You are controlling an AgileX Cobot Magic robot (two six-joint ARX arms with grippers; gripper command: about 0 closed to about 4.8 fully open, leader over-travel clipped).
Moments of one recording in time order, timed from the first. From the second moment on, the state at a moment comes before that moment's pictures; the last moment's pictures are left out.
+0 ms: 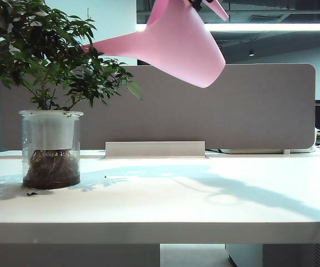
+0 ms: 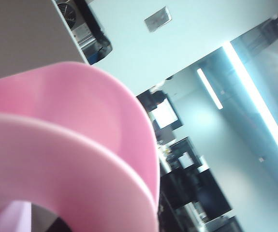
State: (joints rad) left arm -0.29 0.62 0.98 -0.72 0.27 0.01; right arm 0.39 1.76 1.70 0.24 -0.01 -1.07
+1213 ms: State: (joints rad) left arm -0.29 0.62 0.98 -0.72 0.27 0.01; right arm 0.19 1.76 1.51 0.18 0.06 -0.33
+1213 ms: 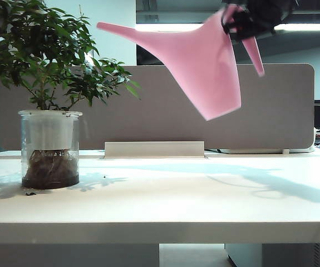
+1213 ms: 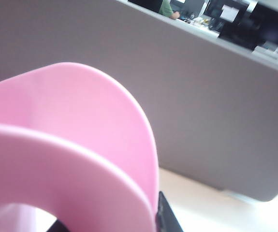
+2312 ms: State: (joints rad) left arm -0.29 0.62 0.98 -0.72 0.27 0.01; right arm 0.11 2.02 1.09 0.97 -0.10 -0.07
